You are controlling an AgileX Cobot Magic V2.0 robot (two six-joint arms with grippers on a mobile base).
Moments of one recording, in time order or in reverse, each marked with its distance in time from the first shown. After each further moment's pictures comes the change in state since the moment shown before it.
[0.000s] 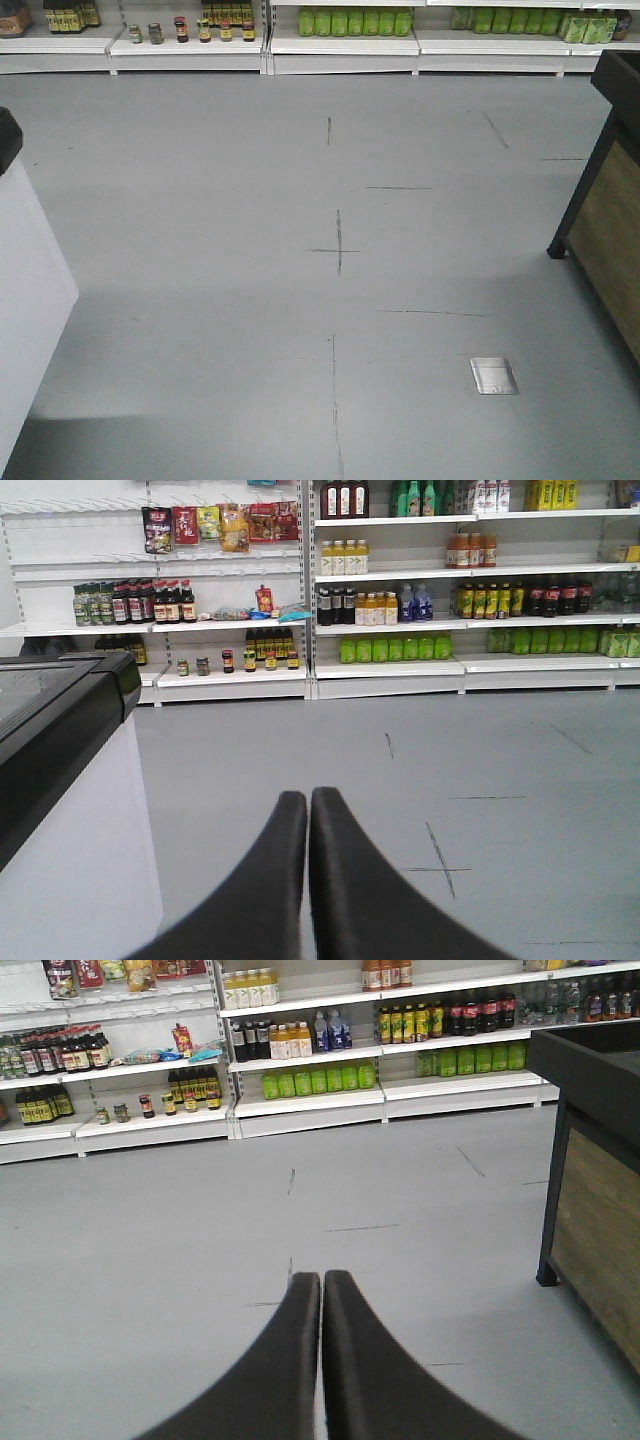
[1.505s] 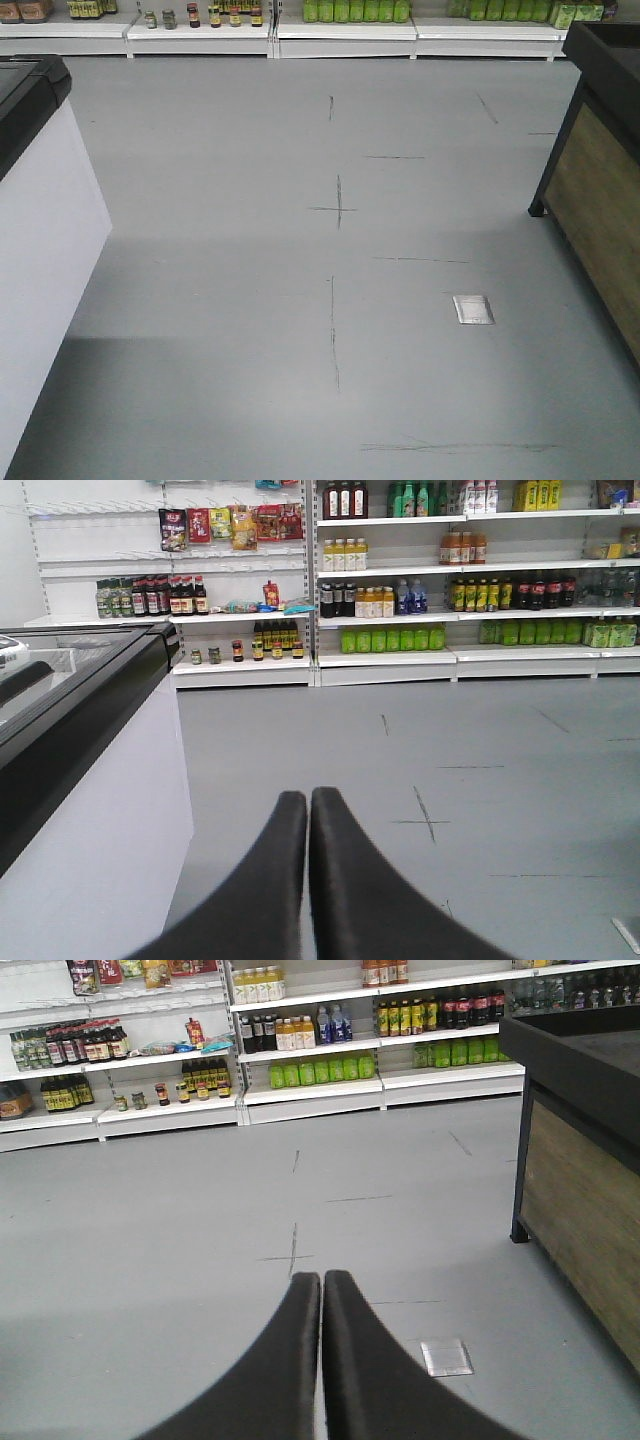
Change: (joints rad) left arm 0.000 0.000 0.000 0.000 0.000 0.000; right arm 0.000 0.000 0.000 0.000 0.000 0.000
